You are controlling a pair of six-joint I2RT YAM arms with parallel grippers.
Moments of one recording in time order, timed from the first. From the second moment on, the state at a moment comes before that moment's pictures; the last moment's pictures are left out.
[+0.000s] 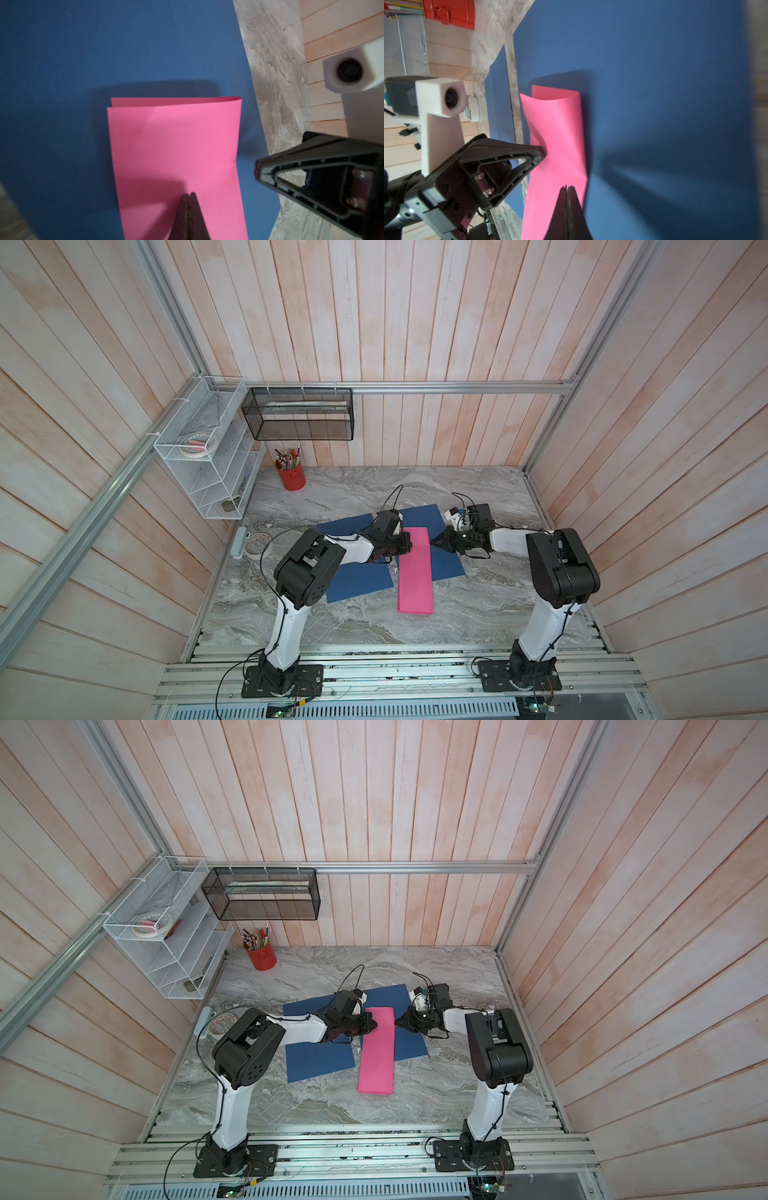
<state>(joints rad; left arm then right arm) -0.64 2.11 1.23 0.11 0.31 -0.68 0.23 1.89 0.98 -0.05 -0.75 0.52</state>
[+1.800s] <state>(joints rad) -0.64 2.11 1.23 0.12 0.32 -0.69 0.15 2.02 1.06 0.02 -0.78 0.58</state>
